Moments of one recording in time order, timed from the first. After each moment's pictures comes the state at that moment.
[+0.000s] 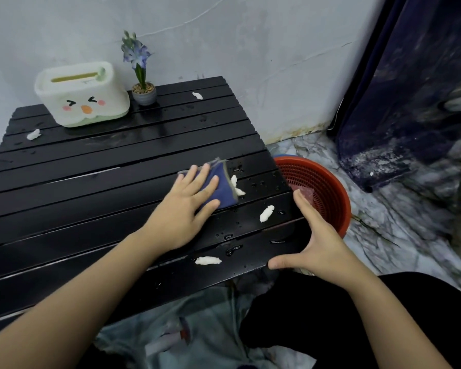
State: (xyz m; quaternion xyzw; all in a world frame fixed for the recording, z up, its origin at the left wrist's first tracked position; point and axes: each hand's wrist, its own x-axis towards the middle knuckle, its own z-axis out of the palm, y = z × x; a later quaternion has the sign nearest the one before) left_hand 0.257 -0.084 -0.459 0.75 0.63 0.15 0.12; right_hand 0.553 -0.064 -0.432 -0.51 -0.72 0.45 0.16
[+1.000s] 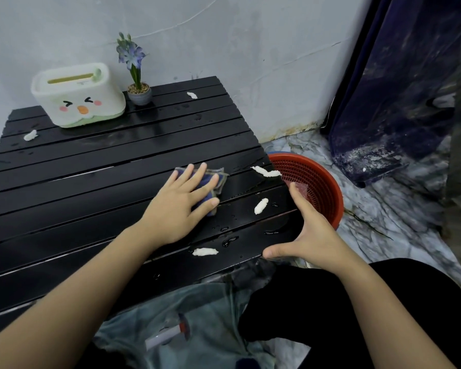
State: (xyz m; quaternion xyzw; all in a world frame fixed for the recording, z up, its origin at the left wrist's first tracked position) left_hand 0.259 -0.089 -0.453 0.77 0.62 0.10 0.08; right_hand 0.555 -0.065 -0.436 -0.51 -0.70 0.47 0.17
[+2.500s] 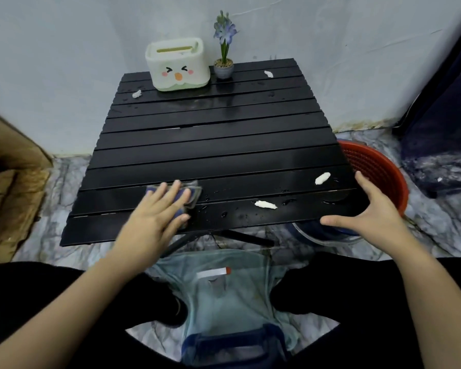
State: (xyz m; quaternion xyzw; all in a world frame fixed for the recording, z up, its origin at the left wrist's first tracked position) left_hand 0.195 -0.297 -0.452 0.65 0.75 0.10 0.04; right_hand 0.559 -0.077 -0.441 -0.49 -0.73 0.42 0.22
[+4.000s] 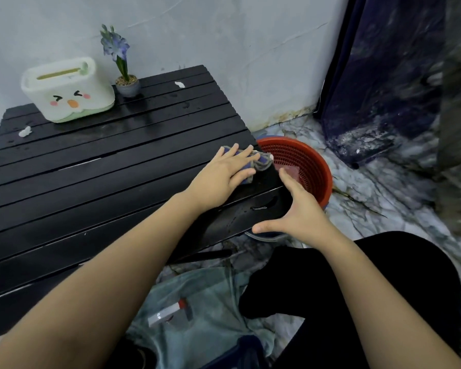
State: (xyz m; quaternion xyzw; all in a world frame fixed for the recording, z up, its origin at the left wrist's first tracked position) left_hand 0.341 -0.042 -0.456 0.79 0.54 0.19 0.20; right_hand 0.558 -0.079 -0.437 -0.53 -0.71 0.41 0.21
